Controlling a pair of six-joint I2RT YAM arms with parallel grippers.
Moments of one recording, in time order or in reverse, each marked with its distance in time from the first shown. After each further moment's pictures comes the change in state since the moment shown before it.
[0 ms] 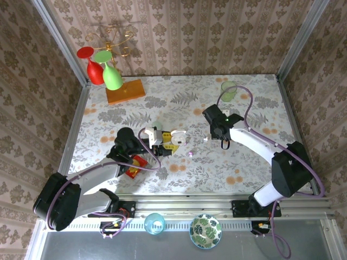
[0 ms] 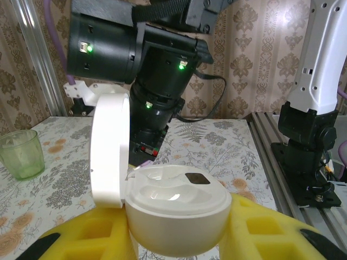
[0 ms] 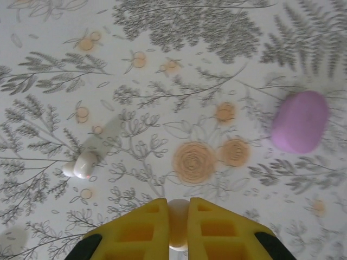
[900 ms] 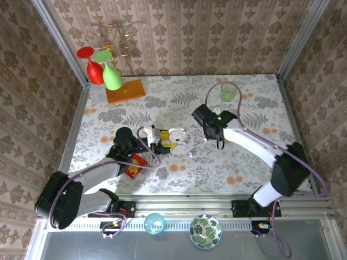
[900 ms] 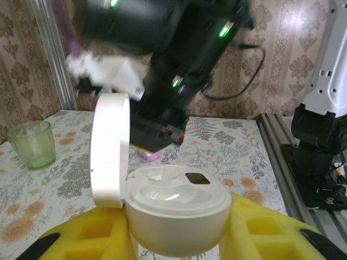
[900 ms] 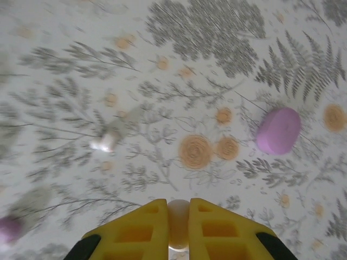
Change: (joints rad) left arm 0.040 0.028 -0.016 0.046 -0.002 -0.035; right arm 0.129 -0.041 0.109 -0.127 0.039 -0.062
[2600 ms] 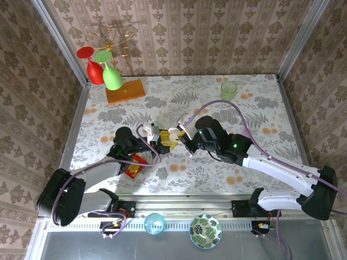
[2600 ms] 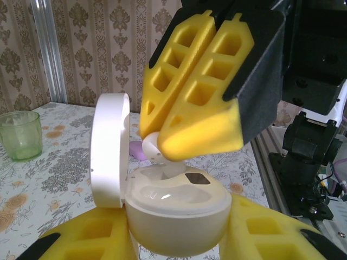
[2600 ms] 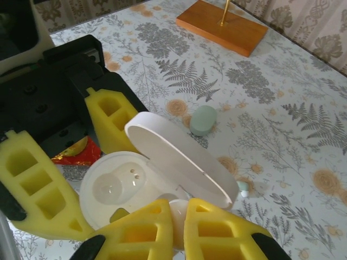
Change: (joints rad) left arm 0.013 0.027 -0.001 0.048 0.032 -0.101; right arm 0.251 -0.293 -0.184 0.563 -0.418 -0.546
